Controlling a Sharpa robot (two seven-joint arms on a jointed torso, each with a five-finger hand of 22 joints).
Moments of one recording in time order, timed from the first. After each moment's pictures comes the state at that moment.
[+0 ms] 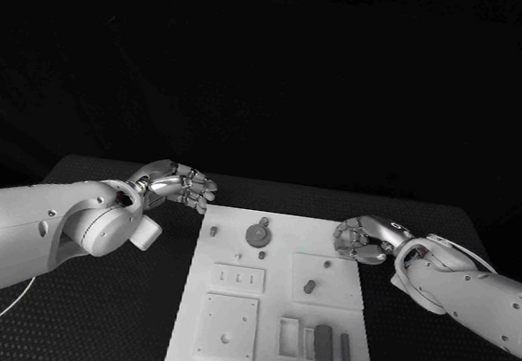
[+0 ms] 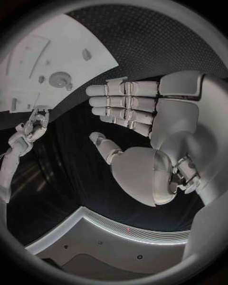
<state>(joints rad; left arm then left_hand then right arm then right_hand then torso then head) 1.35 -0.79 -0.13 1.34 -0.31 -0.19 0.18 1.02 -0.06 0.49 -0.25 0.06 0.80 0.18 0.41 0.47 1.15 0.11 0.16 0.27 1.05 0.07 0.31 0.88 0.05 1.02 -0.03 0.25 0.83 1.16 -0.78 -0.06 1.06 -1.34 -0.33 0.23 1.11 -0.12 0.66 -0.23 0.08 0.83 0.13 0.31 0.48 1.03 0.03 1.13 1.13 1.18 -0.07 1.42 0.99 0.23 1.11 -0.01 0.90 1.31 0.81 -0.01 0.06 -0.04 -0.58</state>
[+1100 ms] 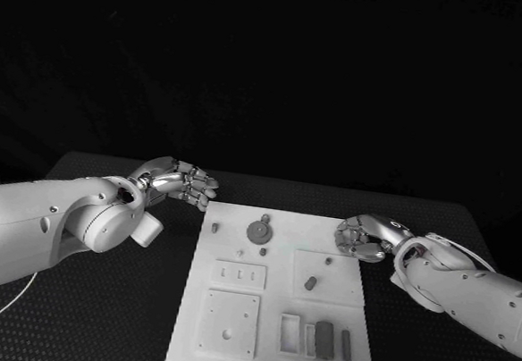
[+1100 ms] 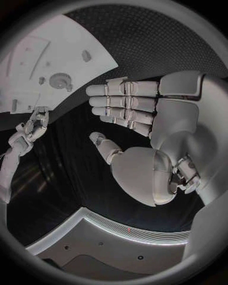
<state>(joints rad) 1.35 -0.79 -0.13 1.34 -0.31 -0.19 0.17 1.02 -0.06 0.49 -0.25 0.06 0.79 0.19 0.41 0.47 1.15 0.11 0.16 0.27 1.05 0.07 0.30 0.88 0.05 1.02 -0.03 0.25 0.83 1.15 -0.77 -0.06 1.04 -1.35 -0.34 0.22 1.10 -0.07 0.65 -0.22 0.08 0.85 0.11 0.35 0.52 1.05 0.01 1.14 1.11 1.21 -0.09 1.43 1.00 0.23 1.12 -0.01 0.91 1.31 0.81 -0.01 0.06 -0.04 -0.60</state>
